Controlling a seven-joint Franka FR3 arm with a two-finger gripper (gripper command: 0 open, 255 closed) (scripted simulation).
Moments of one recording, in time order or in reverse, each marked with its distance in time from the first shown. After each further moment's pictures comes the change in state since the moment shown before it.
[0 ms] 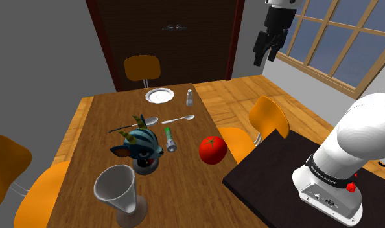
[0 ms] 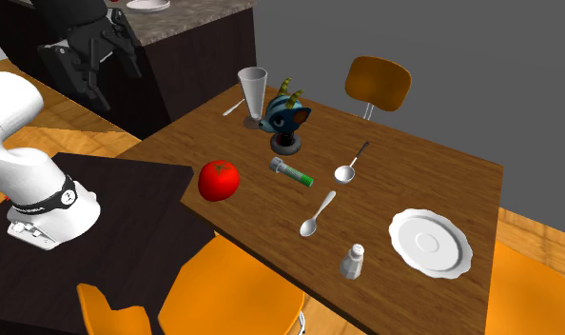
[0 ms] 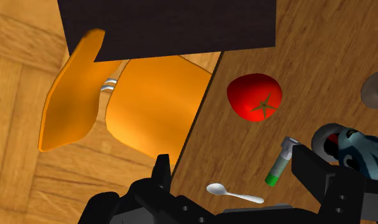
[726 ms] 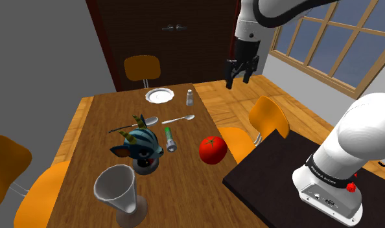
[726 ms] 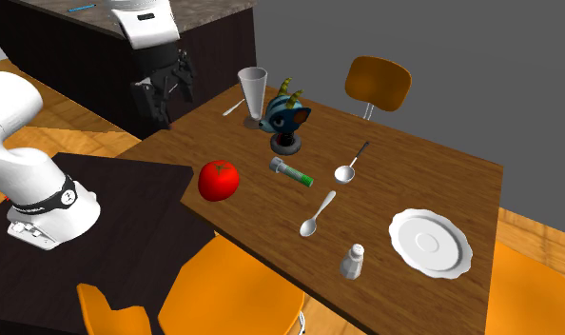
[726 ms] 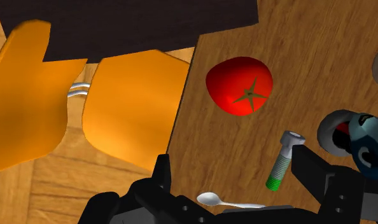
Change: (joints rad) arm 0.022 0.186 0.153 -0.075 0.073 0.254 0.202
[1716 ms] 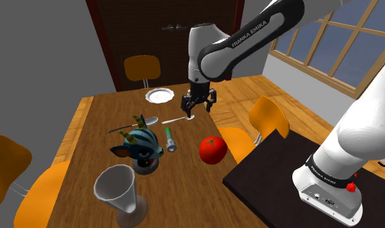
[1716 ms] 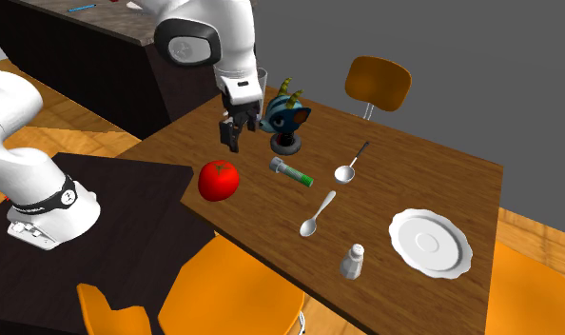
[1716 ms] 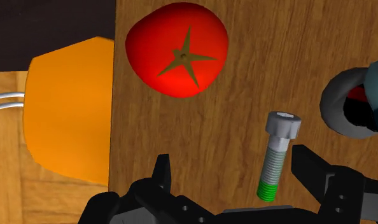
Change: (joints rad) arm 0.001 0.571 0.202 0.166 -0.100 0.377 0.404
